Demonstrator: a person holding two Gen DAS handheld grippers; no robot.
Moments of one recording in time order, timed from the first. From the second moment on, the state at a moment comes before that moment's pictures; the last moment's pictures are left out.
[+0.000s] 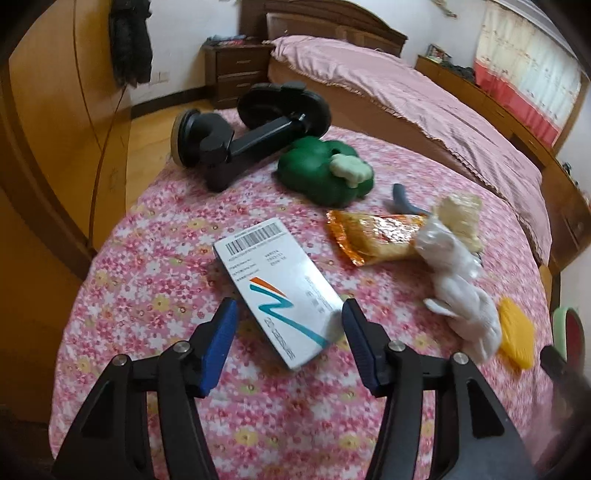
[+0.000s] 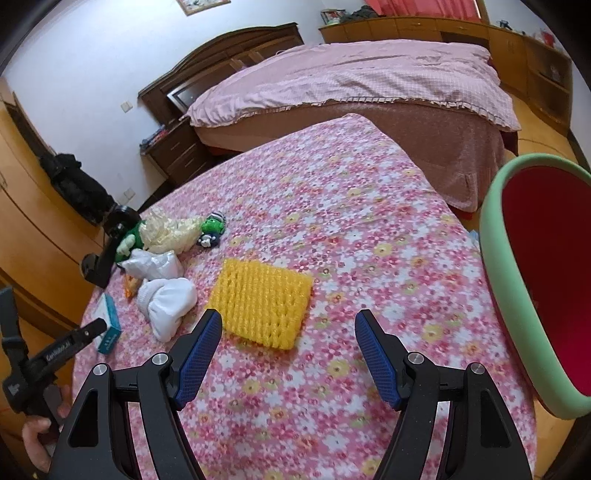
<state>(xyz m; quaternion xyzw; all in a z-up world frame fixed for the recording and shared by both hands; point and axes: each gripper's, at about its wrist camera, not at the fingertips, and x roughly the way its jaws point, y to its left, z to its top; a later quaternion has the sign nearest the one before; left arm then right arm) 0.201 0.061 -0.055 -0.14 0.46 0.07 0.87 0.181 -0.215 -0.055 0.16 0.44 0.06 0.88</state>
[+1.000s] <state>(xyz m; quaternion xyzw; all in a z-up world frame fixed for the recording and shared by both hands) 0.186 0.016 -0.044 -0.07 0.41 0.00 0.91 0.171 -0.193 -0.067 0.14 0.42 0.07 0.90</state>
